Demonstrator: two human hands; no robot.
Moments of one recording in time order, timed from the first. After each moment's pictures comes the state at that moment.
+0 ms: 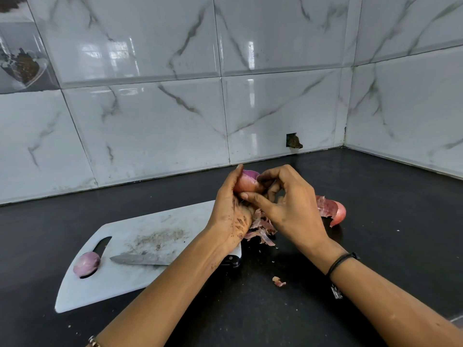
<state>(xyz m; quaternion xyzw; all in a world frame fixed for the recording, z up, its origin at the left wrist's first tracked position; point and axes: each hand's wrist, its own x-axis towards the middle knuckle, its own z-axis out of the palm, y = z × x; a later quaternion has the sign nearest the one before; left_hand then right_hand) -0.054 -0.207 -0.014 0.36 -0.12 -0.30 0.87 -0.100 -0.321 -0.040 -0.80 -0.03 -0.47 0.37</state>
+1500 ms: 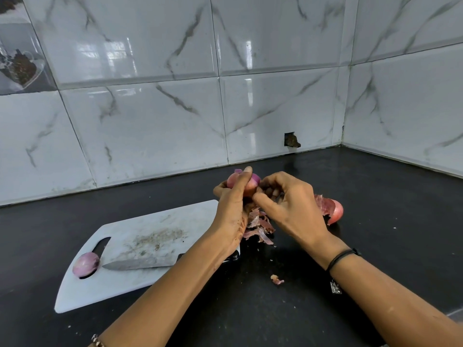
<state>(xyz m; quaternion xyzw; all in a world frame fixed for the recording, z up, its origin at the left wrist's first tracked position) -0.045 -0.220 -0.029 0.48 -0.11 -0.17 0.86 -0.106 -0.326 -0.041 -0.83 -0.02 -0.42 0.38</state>
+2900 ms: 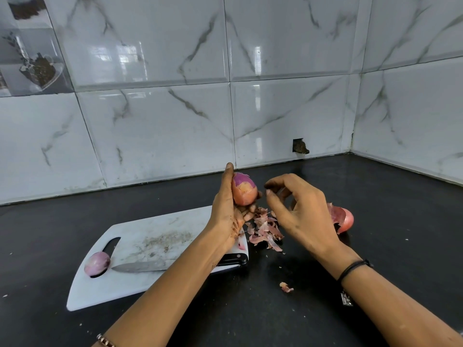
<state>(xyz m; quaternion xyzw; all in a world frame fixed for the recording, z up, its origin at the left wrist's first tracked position) -0.025 -0.196 -0.022 0.51 -0.10 -0.21 0.83 -0.104 -0.331 -0.041 -0.84 -0.05 -0.46 0.30</state>
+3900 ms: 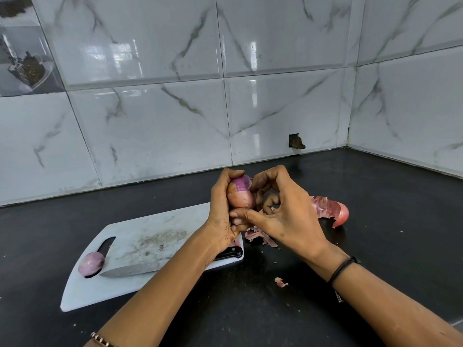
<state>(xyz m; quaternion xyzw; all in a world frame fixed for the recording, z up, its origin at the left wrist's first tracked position) -0.040 -0.193 -0.020 0.53 -0.14 -0.26 0.80 -0.114 -0.306 -0.037 -0.80 -0.13 -0.43 0.39</state>
